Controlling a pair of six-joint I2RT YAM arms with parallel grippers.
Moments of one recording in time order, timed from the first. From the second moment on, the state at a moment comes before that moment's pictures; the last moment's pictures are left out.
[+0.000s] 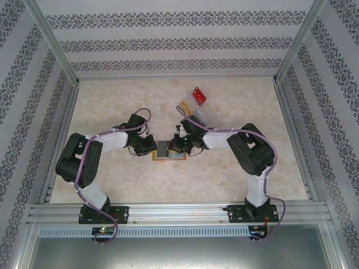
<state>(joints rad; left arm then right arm) -0.33 1.70 0.88 -0.38 0.44 -0.70 0.64 1.94 1.02 -0.01 -0.59 0.91</state>
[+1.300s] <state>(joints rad) -0.37 1.59 0.87 -0.23 0.53 -0.80 0.53 1.70 0.86 -0.10 -0.57 0.80</state>
